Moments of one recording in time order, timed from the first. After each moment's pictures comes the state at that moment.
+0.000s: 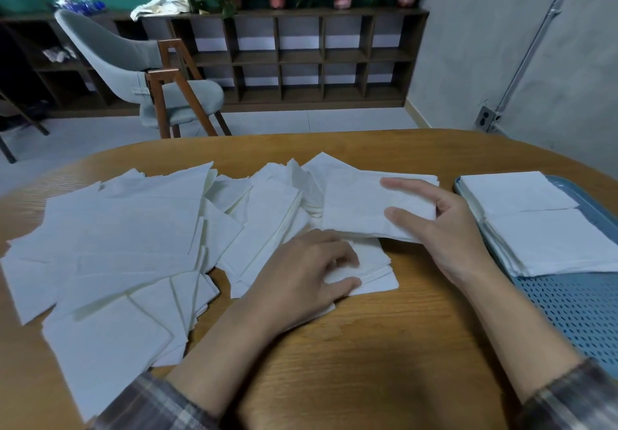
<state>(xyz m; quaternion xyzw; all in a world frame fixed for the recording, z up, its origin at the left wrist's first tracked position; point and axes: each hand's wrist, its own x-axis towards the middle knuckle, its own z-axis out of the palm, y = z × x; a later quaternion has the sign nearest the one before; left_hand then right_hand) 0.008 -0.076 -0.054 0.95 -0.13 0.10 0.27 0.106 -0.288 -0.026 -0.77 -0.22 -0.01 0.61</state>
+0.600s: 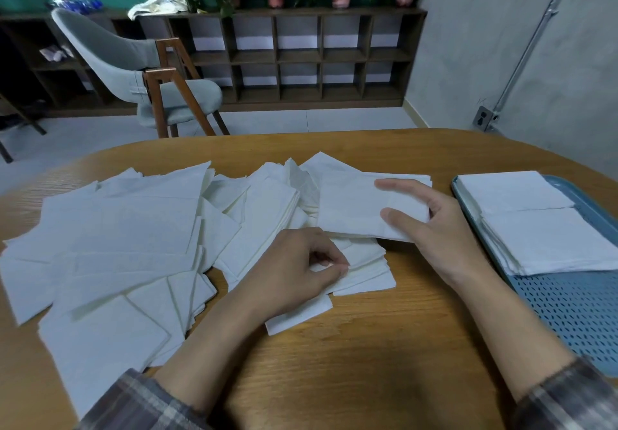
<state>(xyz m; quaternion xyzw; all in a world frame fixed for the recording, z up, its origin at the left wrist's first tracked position) 0.010 -0.068 -0.049 0.90 -0.05 0.05 0.43 0.109 -0.287 -0.030 -0.77 -0.25 0.00 0.59</state>
